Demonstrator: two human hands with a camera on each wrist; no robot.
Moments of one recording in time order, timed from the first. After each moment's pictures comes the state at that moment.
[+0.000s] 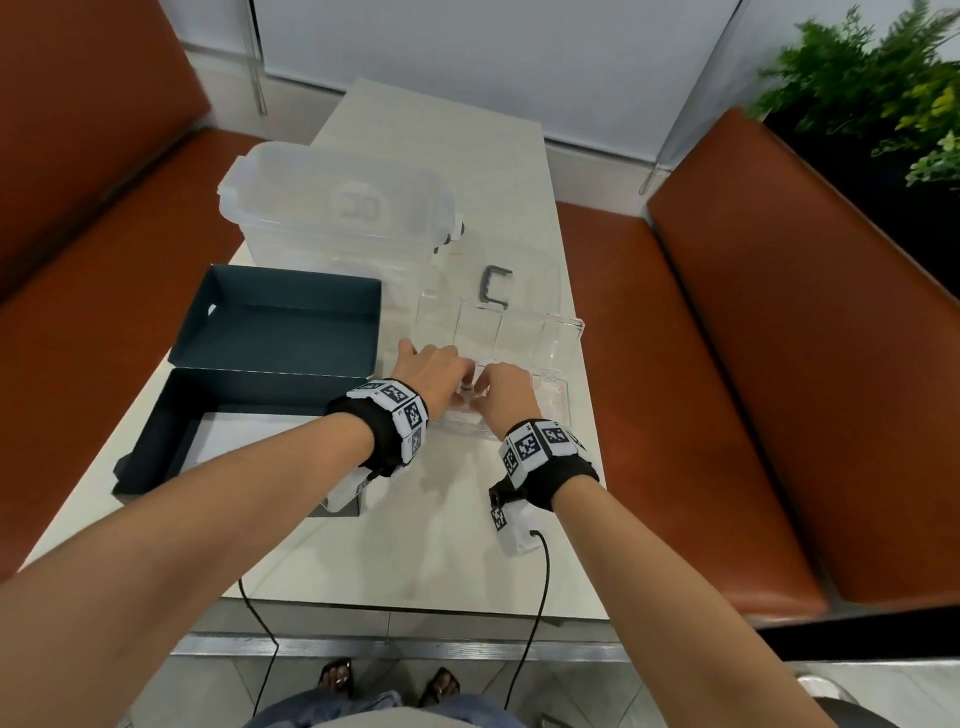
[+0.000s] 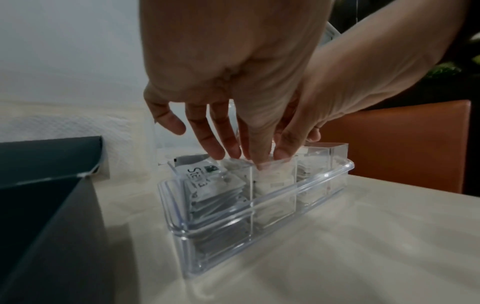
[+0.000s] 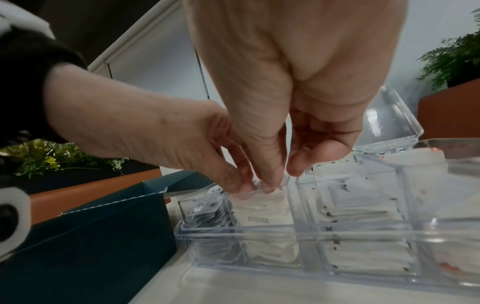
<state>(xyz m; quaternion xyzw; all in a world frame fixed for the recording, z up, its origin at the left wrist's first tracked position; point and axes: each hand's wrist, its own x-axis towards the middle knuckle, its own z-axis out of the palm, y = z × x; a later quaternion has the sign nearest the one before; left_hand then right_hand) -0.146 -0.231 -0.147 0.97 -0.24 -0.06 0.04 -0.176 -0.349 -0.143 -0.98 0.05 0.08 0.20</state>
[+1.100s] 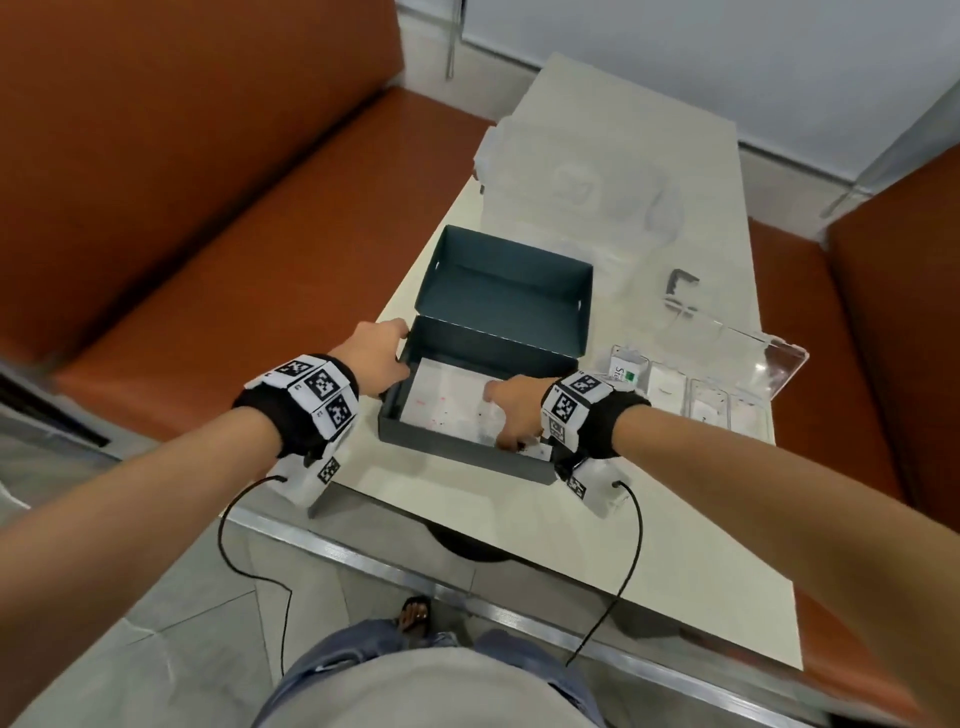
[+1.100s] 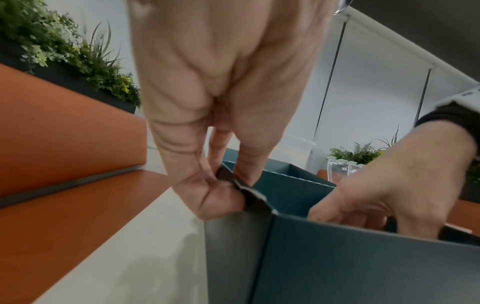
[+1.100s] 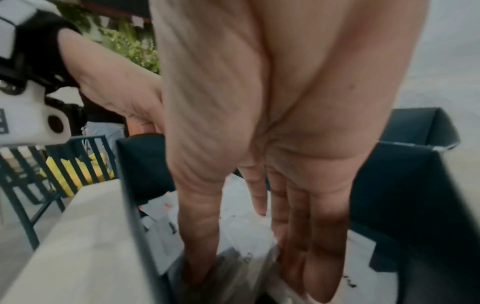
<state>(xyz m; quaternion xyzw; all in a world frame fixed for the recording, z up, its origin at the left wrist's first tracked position) -0.210 0.056 -0.158 0.94 0.07 -0.17 0.29 -0.183 -0.151 -0.150 -0.89 -0.26 0.35 -0.10</state>
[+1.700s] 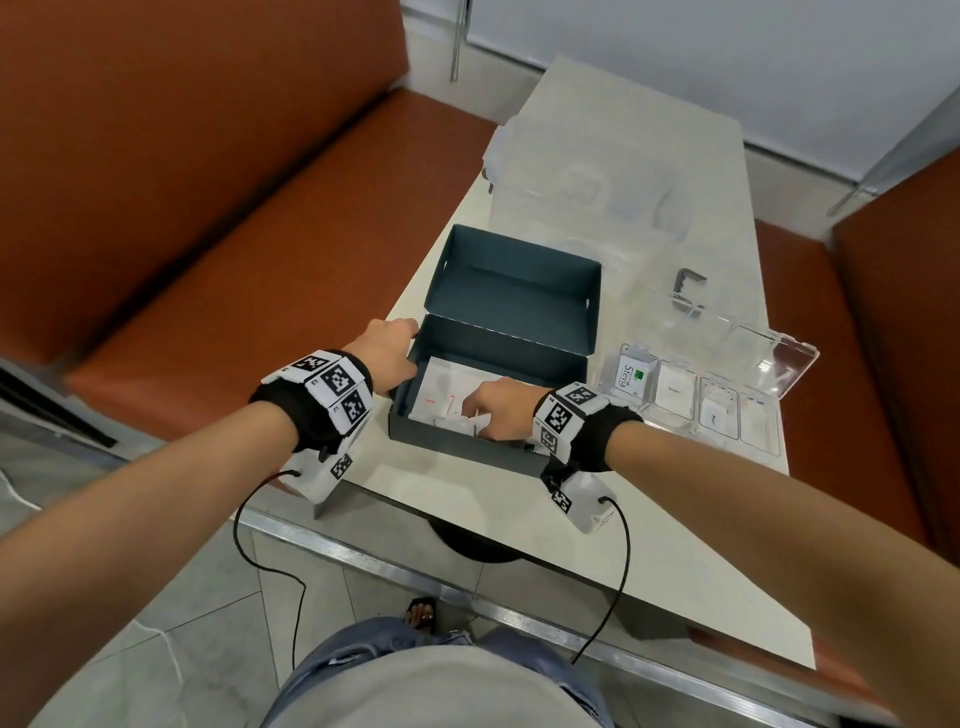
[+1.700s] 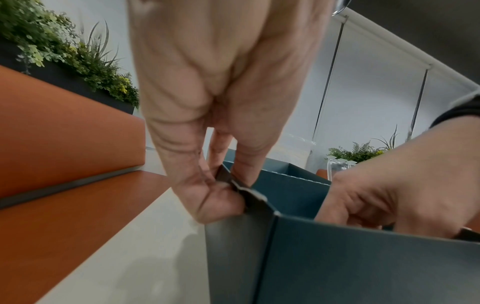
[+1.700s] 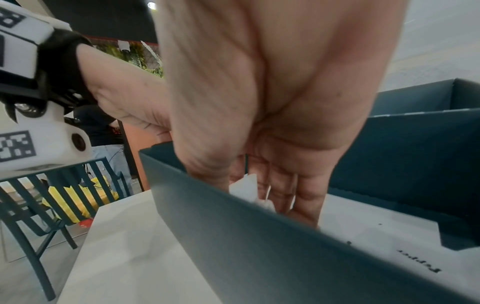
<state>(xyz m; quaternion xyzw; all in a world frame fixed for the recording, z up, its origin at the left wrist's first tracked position) -0.209 0.054 -0.159 0.94 0.08 -0.18 0.27 -0.199 -0.131 -0.155 -0.89 -0.32 0.33 -0.01</state>
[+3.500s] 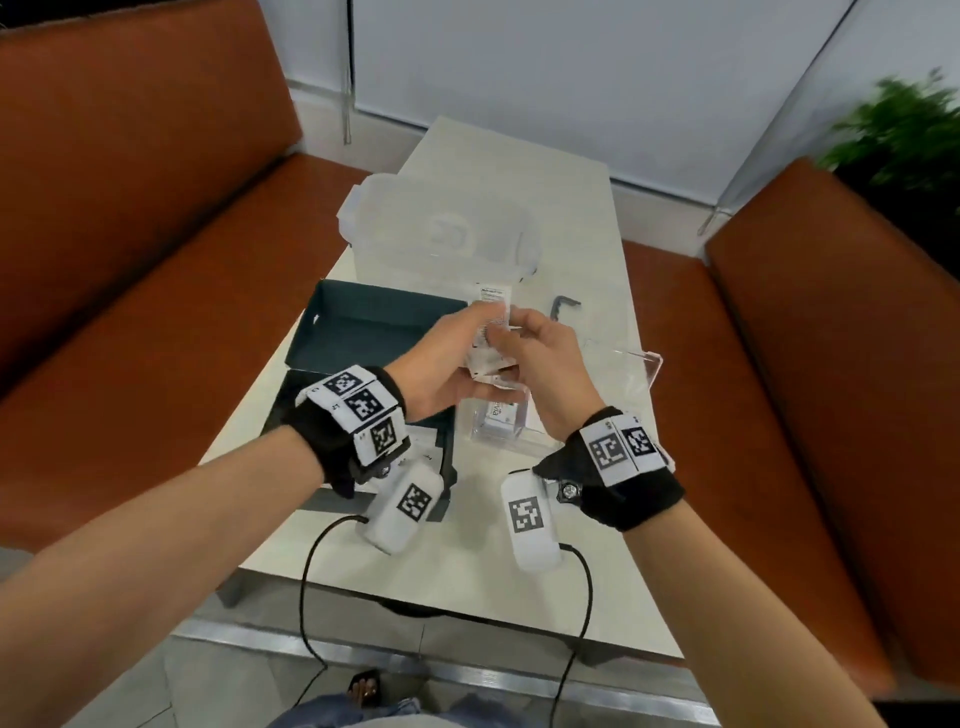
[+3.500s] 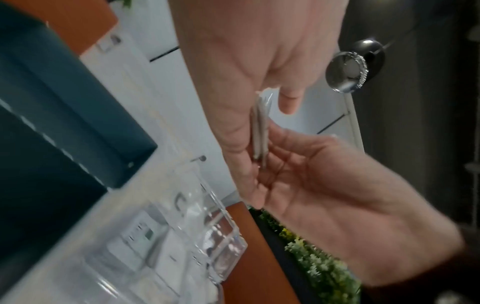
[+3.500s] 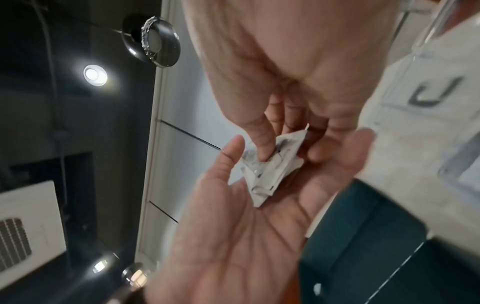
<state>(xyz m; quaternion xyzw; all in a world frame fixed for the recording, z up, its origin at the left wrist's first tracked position) -0.199 -0.138 -0.050 0.53 -0.02 -0.24 0.81 -0.204 -0.262 -0.047 -0.72 0.02 0.04 0.70</state>
